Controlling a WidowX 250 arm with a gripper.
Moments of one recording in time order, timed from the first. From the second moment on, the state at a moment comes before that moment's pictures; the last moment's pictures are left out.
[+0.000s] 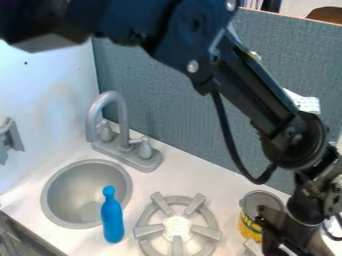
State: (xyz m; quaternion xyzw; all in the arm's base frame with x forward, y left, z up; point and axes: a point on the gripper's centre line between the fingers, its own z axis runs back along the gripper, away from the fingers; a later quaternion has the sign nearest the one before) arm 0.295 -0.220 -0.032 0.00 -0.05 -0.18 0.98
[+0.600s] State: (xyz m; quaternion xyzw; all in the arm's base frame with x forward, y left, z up) arm 0.329 -0.128 -0.019 0.04 -0.03 -0.08 1.00
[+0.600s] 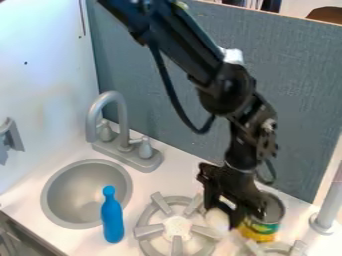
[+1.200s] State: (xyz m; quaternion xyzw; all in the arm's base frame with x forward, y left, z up) arm 0.346 -0.055 -0.014 0.08 -0.02 0.03 1.00
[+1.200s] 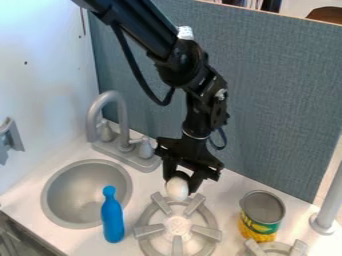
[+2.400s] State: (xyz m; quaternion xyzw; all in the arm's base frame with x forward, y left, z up) arm 0.334 0.039 -0.044 0.11 0.08 0.14 0.98
